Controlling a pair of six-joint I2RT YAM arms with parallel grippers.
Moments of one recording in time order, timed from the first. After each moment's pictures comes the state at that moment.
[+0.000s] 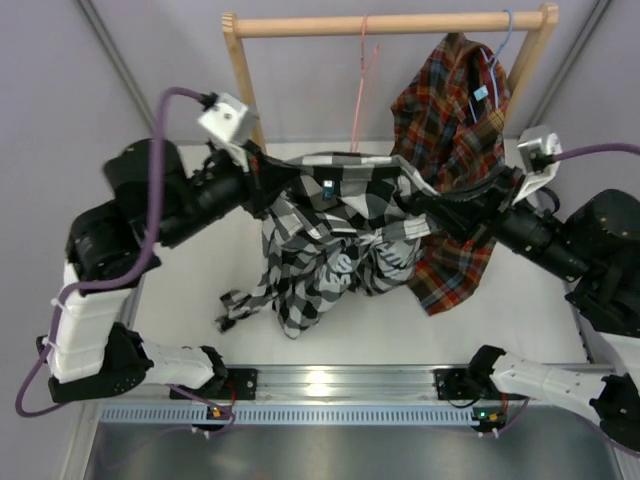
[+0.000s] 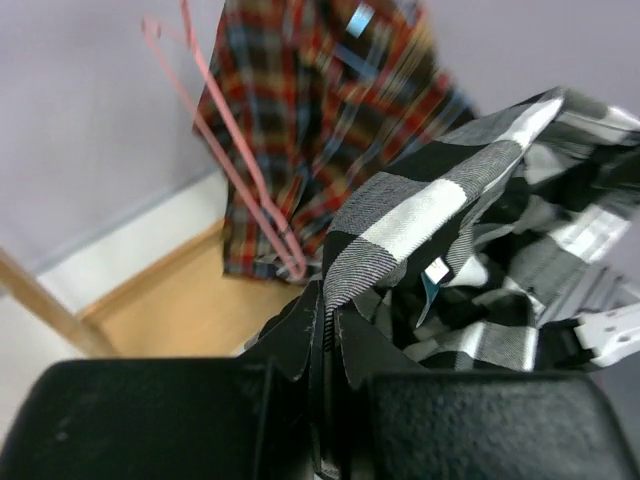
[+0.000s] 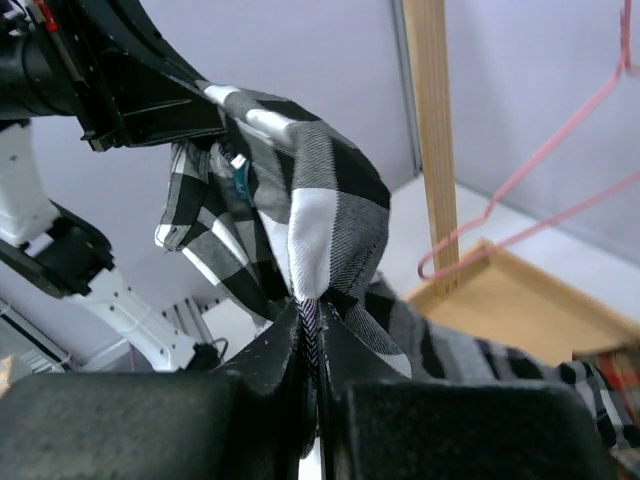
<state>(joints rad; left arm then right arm) -0.97 1.28 2.24 -0.97 -0.14 -0.11 0.85 0.90 1.65 -0.56 -0.14 0.25</state>
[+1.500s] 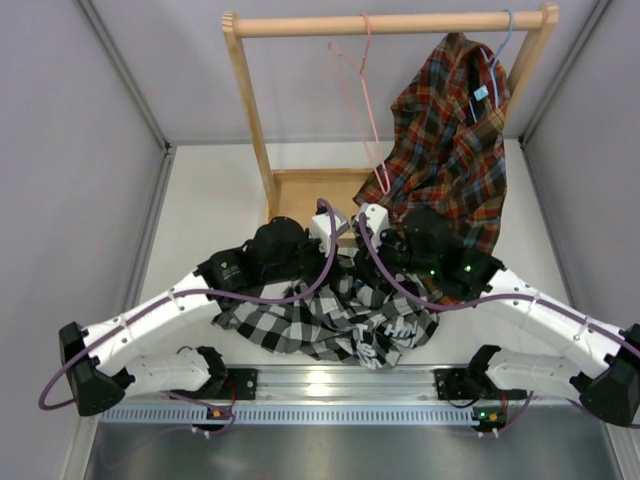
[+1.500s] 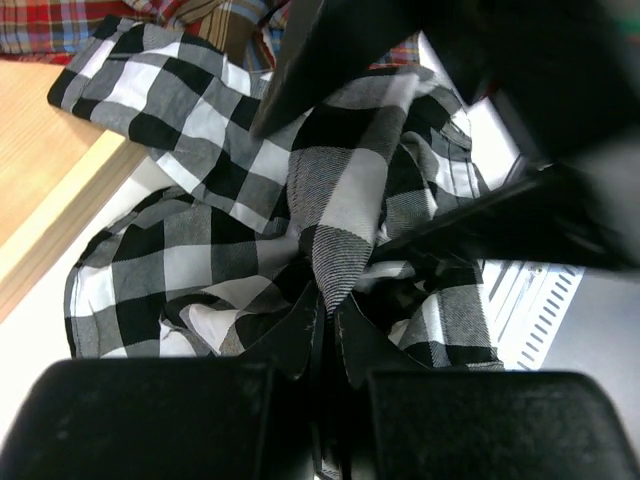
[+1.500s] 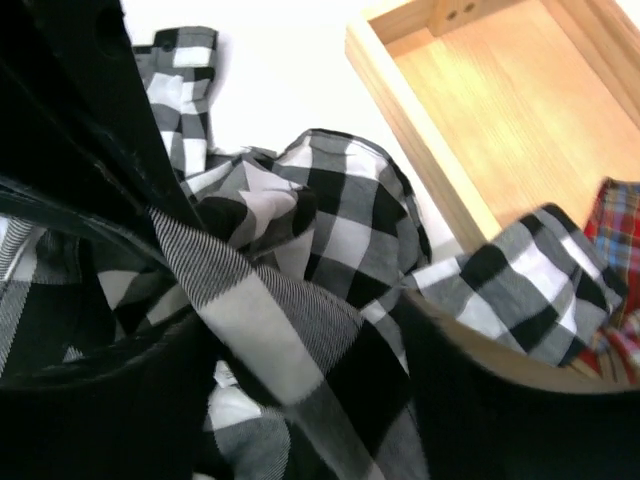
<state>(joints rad) -0.96 1.12 1.06 -0.44 0.12 -0.17 0.84 1.06 0.94 -0.35 -0.22 -0.13</state>
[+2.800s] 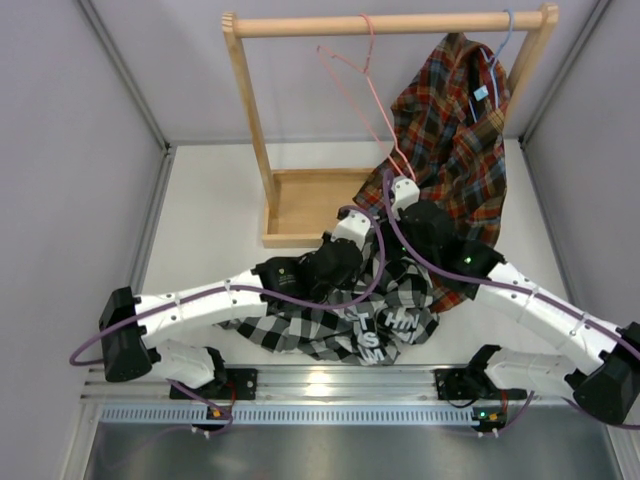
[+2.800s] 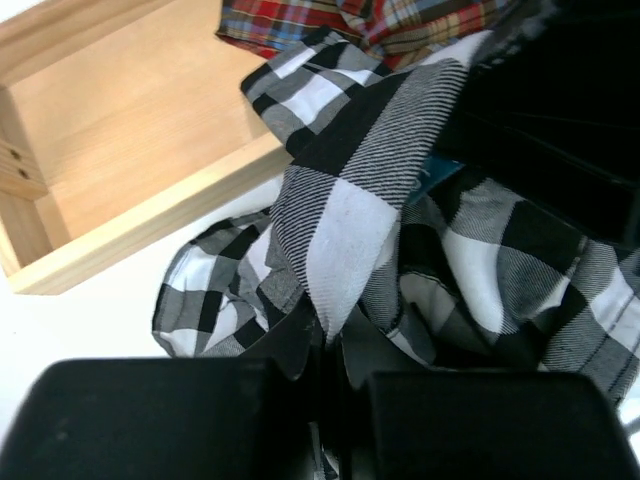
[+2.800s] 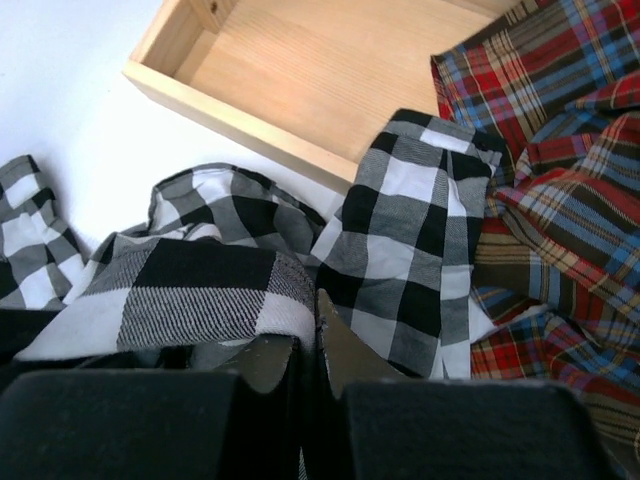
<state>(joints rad) -1.18 1.36 1.15 -0.39 -0.61 -0.35 0.79 1.10 0.98 -0.37 0.18 0.22</state>
